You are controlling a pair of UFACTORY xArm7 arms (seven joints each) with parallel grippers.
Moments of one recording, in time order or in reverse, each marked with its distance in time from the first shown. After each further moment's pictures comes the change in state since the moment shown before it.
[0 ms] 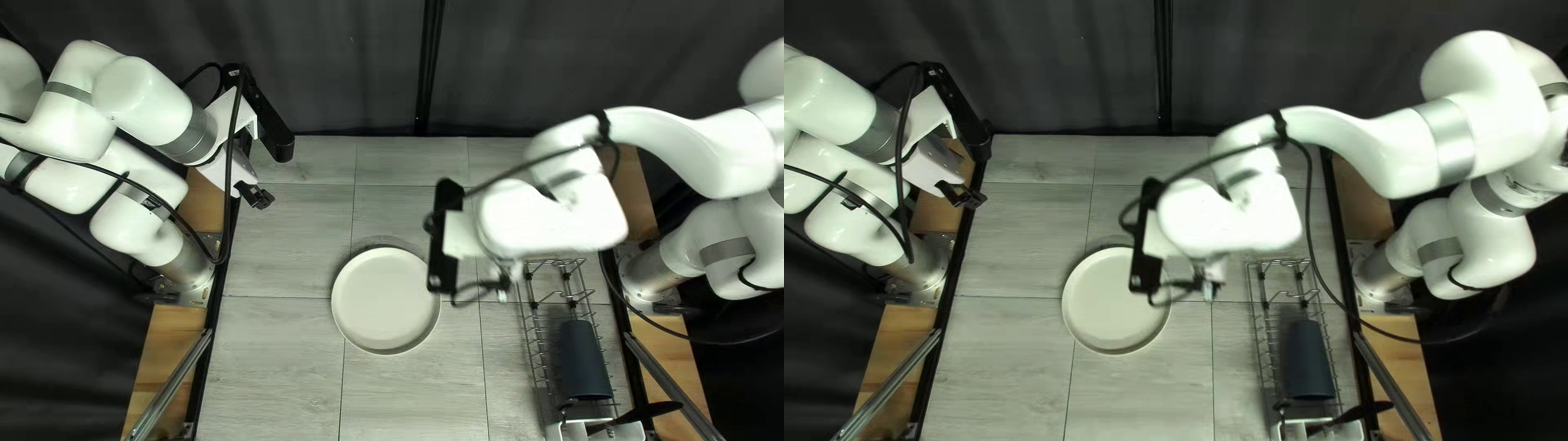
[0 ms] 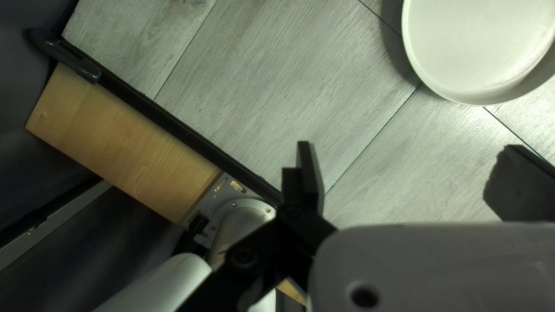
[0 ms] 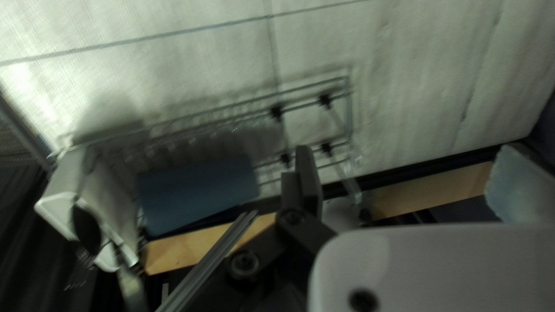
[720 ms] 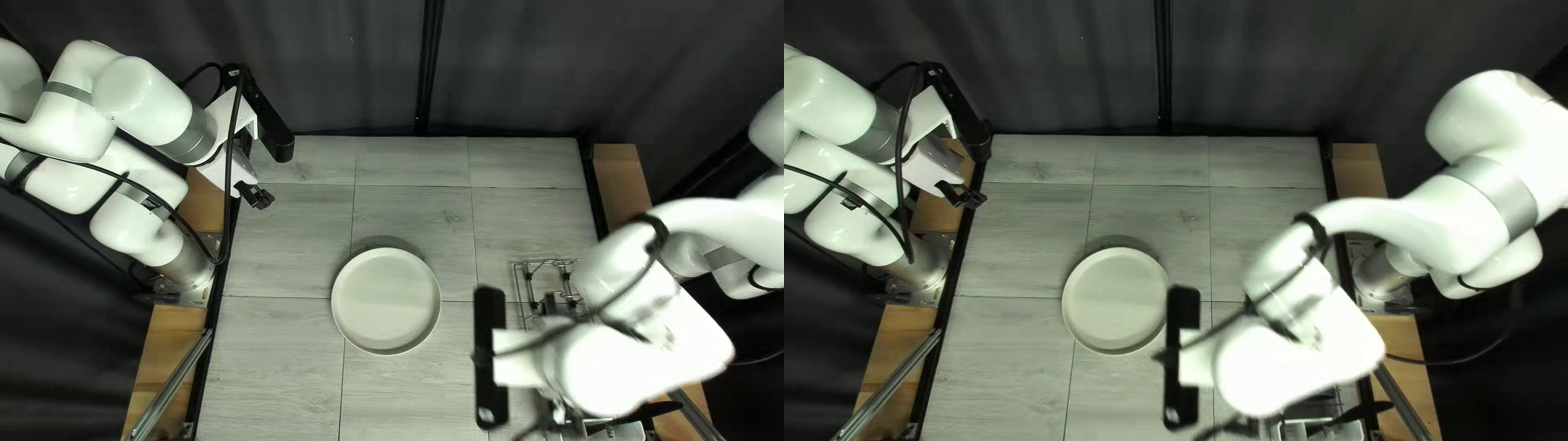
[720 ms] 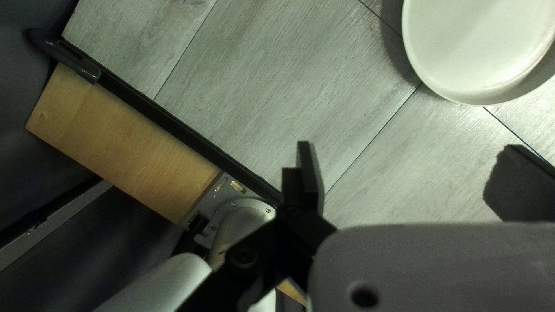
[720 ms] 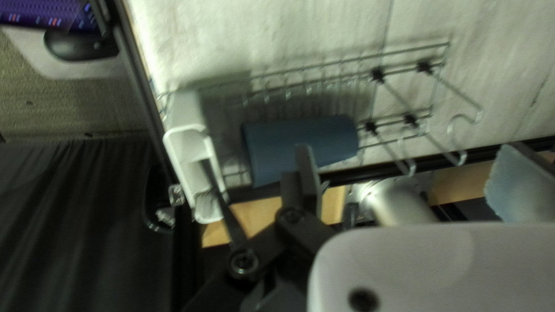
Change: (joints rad) left arm 0.000 0.000 0.000 0.000 0.000 0.000 0.000; right arm 0.164 0.101 0.170 0.101 0.069 0.018 0.244
